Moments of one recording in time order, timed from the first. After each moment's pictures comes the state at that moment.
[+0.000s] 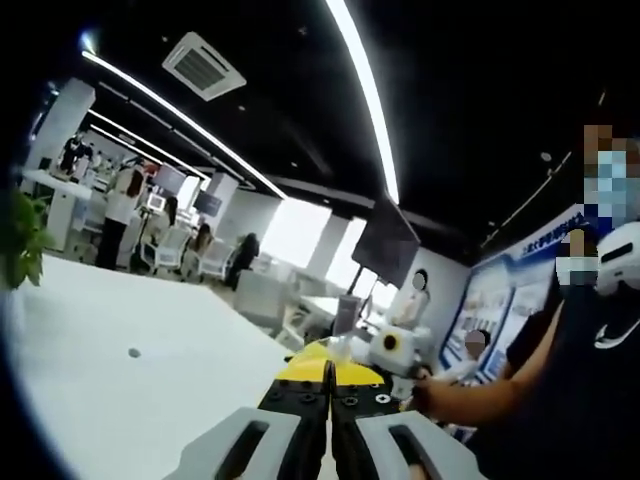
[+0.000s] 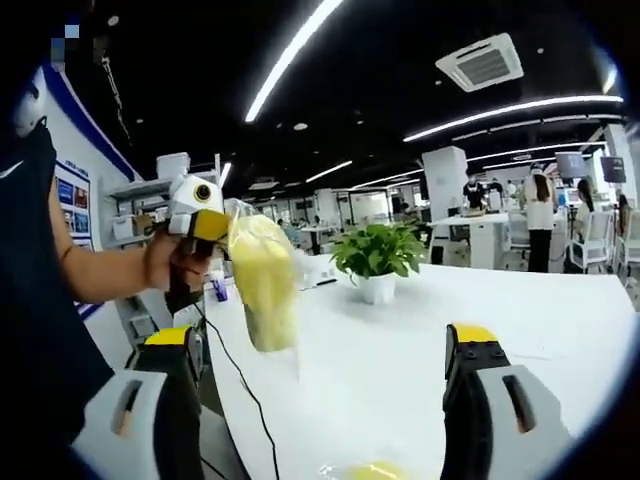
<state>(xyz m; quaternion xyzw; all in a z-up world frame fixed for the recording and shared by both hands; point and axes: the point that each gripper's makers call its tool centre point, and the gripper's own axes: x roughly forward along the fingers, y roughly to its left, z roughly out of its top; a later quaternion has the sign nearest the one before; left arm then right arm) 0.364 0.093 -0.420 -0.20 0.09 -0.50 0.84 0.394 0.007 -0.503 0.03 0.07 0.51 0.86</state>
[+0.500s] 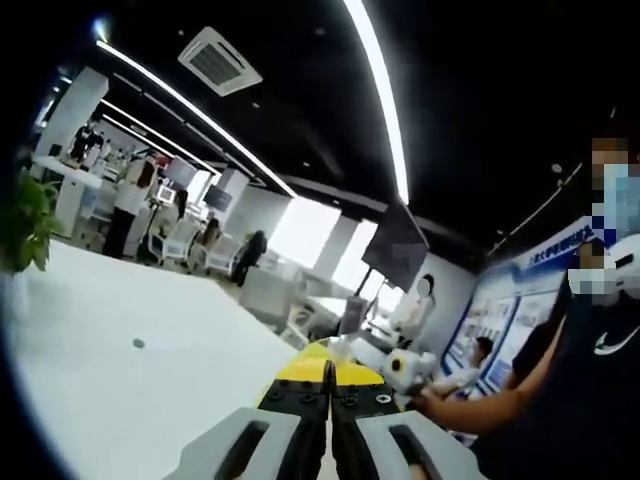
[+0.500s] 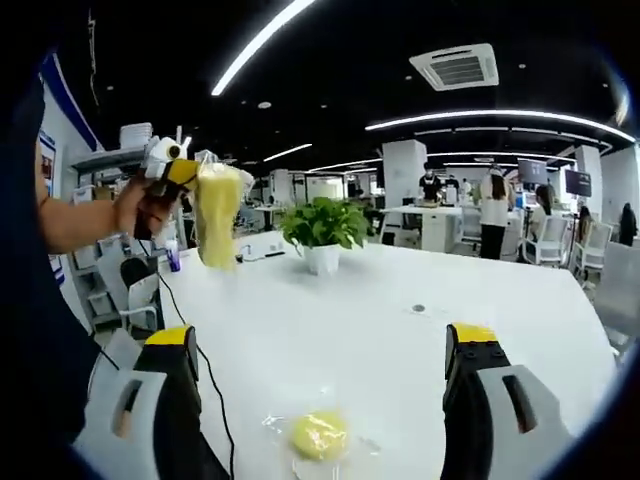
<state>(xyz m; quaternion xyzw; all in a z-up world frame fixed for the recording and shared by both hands) 0.376 0.099 -0.430 -0.22 0.10 -0.49 0.84 0.397 -0.073 -0.571 0.00 0.10 0.42 0.90</state>
